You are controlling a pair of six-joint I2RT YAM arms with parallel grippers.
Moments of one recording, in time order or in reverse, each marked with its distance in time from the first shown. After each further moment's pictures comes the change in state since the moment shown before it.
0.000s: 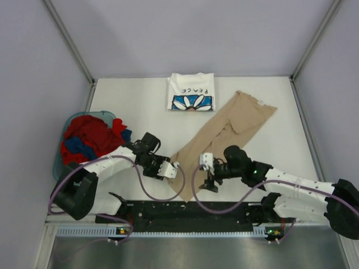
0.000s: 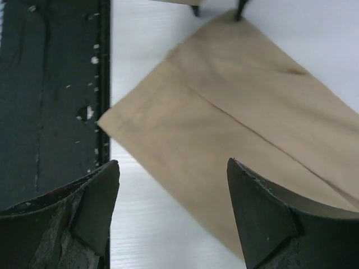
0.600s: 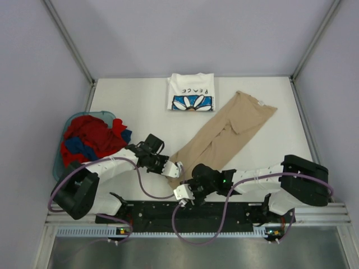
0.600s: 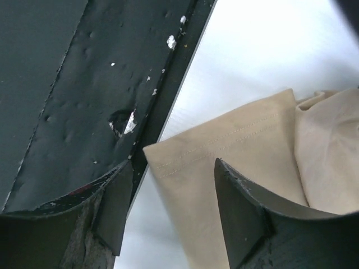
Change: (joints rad) left arm -0.060 0.012 -0.039 0.145 -0.069 -0.053; right arm 0.406 0.421 0.090 0.099 0.143 -0.370
